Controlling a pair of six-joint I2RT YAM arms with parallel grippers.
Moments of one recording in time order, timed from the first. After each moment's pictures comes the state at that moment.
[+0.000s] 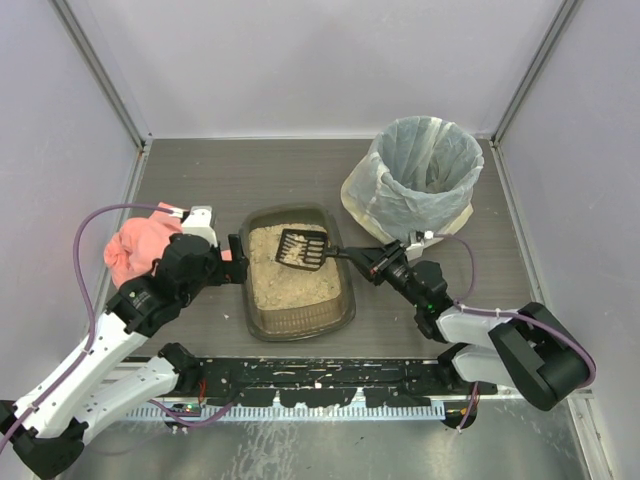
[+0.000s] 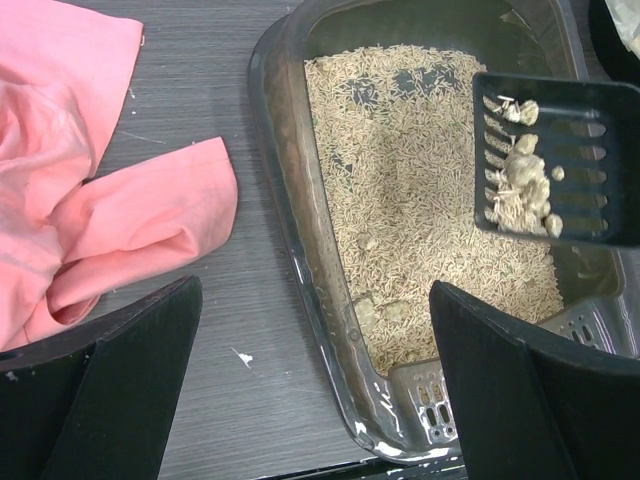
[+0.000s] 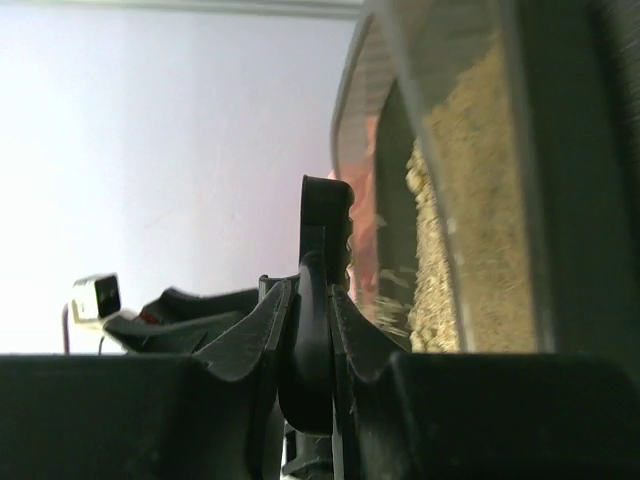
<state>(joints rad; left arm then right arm) -0.67 0.72 0.85 -0.72 -0.37 -0.46 0.55 1.23 0.16 1.06 -0.16 1.49</state>
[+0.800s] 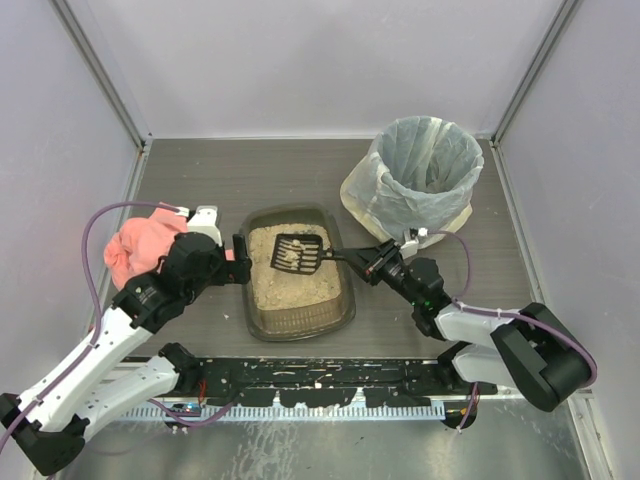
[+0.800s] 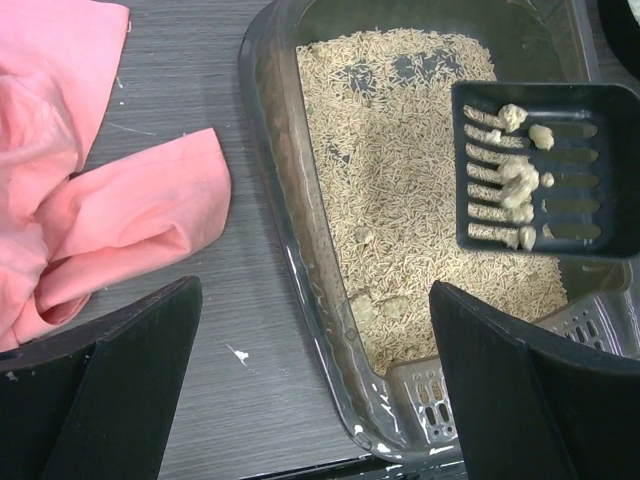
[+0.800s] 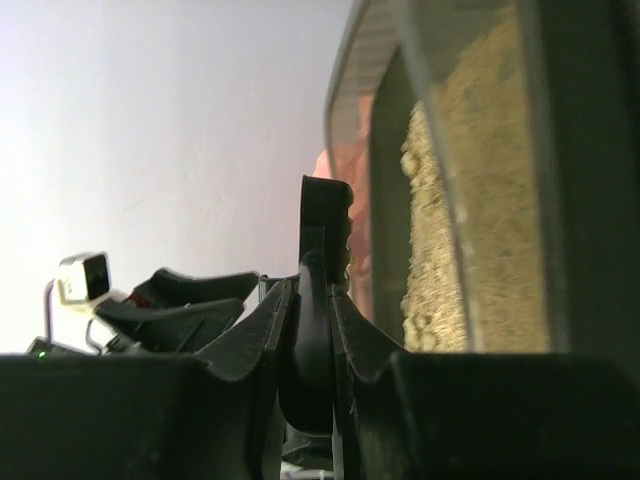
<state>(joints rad) -0.67 0.76 0.85 -0.72 -0.35 -0.46 0.54 1.20 0.17 0.97 -0.17 1.46</state>
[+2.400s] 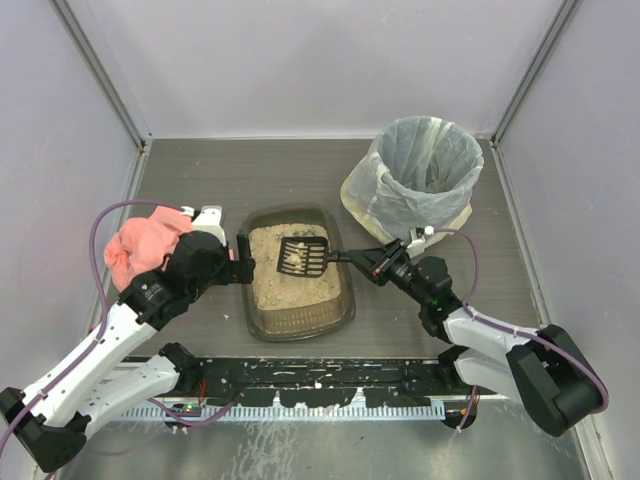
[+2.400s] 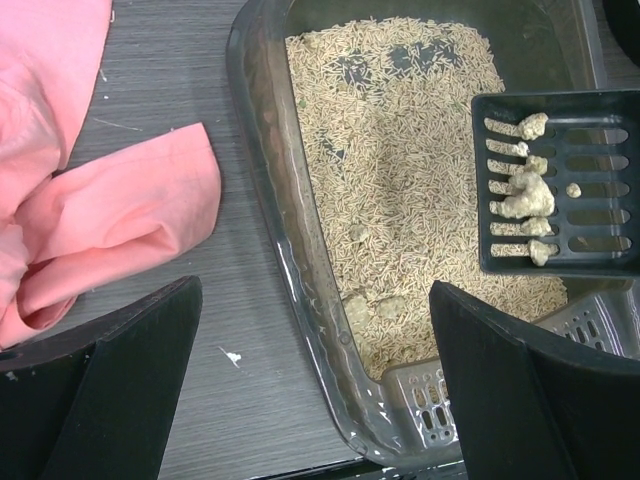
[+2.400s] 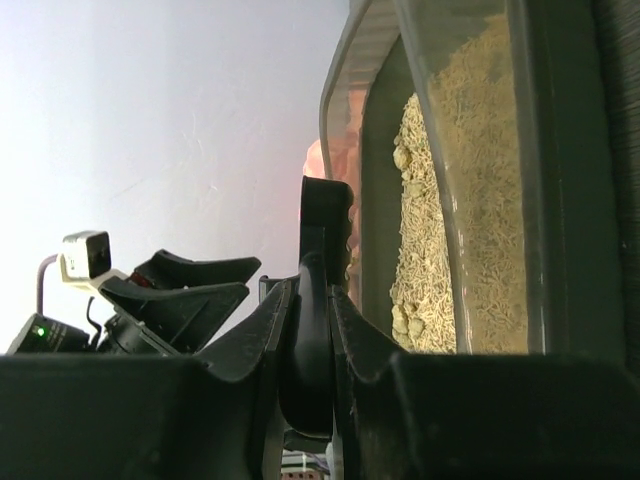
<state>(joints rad) -0.67 0.79 0.84 -0.69 -0.33 -0.47 0.50 1.08 0.18 0.83 -0.25 1.40</state>
